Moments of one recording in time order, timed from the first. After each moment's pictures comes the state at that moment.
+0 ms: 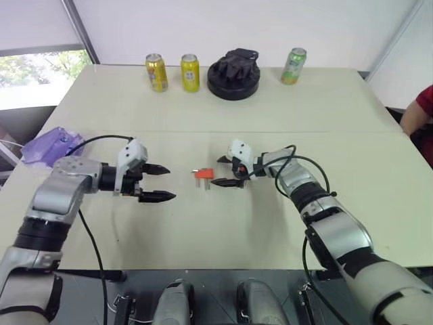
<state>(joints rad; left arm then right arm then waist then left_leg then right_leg) -0.48 0.80 -0.04 0.05 -0.38 0.52 -1.28 -1.01 -0.25 0.28 1.07 -0.02 -0.11 1.07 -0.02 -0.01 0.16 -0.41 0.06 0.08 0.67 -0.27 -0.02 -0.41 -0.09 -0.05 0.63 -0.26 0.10</state>
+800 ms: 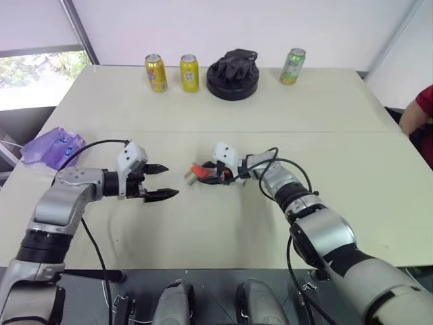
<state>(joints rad) -0.43 0.76 -0.02 0.03 -0.40 0.52 -1.14 -1.04 -0.15 0.24 1.17 -0.08 -0.20 1.00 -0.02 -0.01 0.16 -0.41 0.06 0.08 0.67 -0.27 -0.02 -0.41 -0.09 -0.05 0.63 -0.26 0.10</state>
